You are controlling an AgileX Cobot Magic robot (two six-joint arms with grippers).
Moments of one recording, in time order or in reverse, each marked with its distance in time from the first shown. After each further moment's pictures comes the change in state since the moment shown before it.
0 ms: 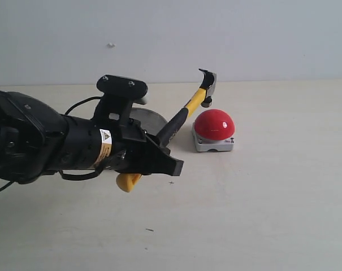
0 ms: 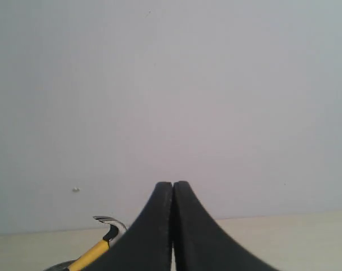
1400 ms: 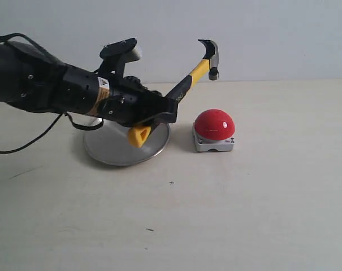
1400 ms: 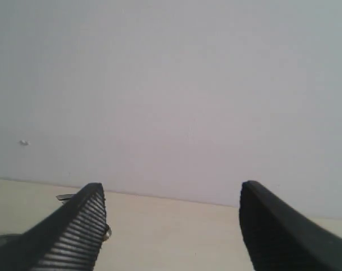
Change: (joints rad) left arm 0.232 0.161 -0.262 0.018 -0.394 -0.068; right arm 0.000 0.938 -0.737 -0.024 0.153 -0.156
